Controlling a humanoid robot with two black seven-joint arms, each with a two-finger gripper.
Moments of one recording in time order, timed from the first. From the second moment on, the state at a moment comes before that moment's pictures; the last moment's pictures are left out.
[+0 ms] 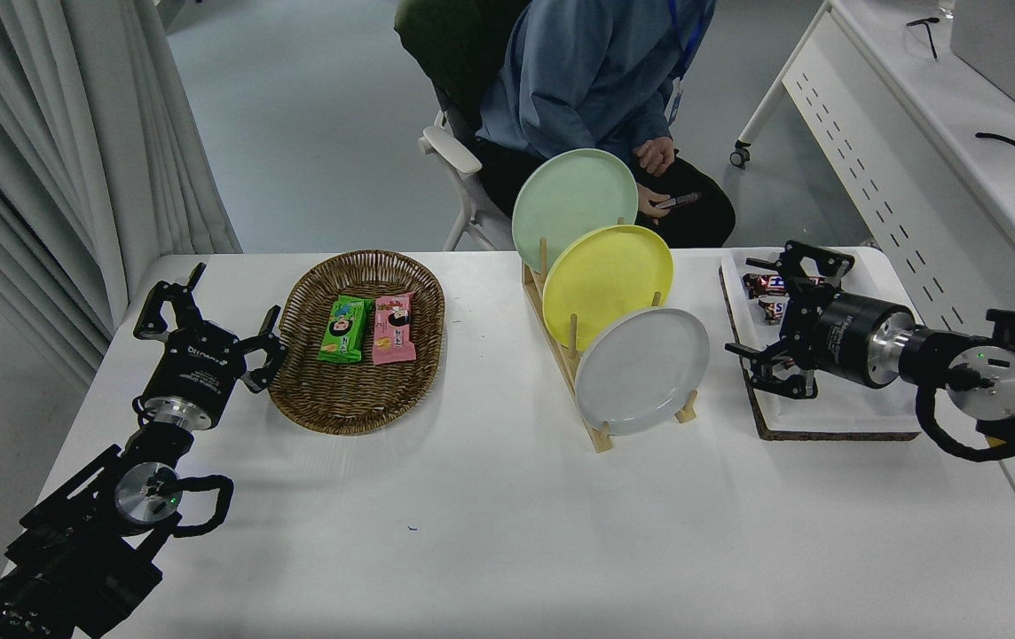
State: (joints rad) left arm -0.50 0.26 -1.08 -0.53 0.17 -0.57 -0.44; right arm 1.25 -0.70 -0.29 1.24 0.55 0.04 0.09
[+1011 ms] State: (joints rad) left arm -0.50 0.26 -1.08 -0.53 0.17 -0.57 -0.44; right arm 1.33 -0.48 -0.33 1.11 0.45 -0.06 0.04
